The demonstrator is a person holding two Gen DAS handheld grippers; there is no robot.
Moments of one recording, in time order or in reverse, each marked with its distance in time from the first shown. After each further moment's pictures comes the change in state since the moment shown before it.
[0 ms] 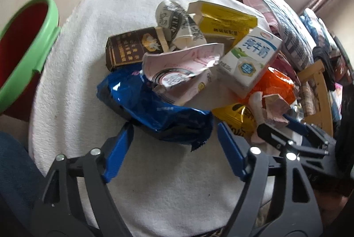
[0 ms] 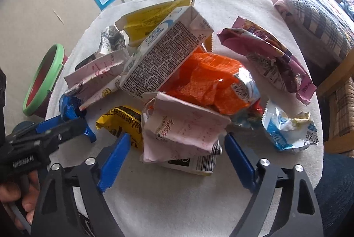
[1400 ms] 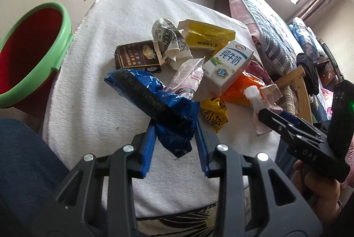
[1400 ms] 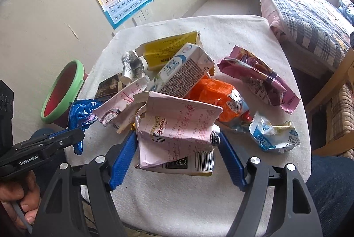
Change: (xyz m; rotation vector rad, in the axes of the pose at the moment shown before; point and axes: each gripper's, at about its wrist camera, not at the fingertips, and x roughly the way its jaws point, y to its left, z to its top) left arm -0.063 -0.001 -0.015 0.008 -0.059 -0.064; right arm -0.056 0.005 0.000 0.000 -0.117 0.055
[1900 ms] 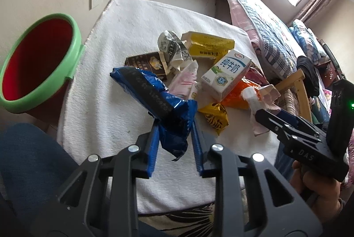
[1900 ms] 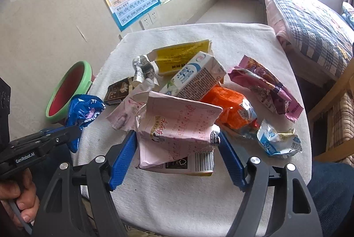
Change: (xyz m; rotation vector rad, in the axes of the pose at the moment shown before) left arm -0.026 0.002 0.002 0.016 -0.045 0.024; right arm -0.008 0.016 0.004 -0.040 -0.025 0.015
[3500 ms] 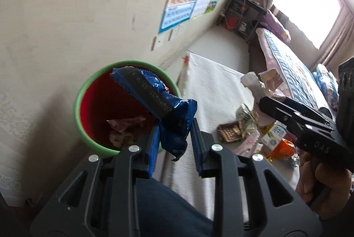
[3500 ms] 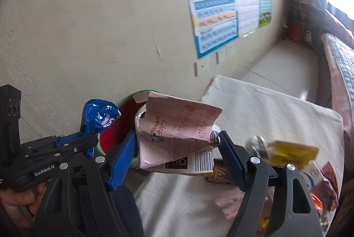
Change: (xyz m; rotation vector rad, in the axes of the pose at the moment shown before) left arm -0.105 0.158 0.047 -0.146 -0.253 0.158; right arm 0.032 0.209 0.106 -0.310 -0.117 0.220
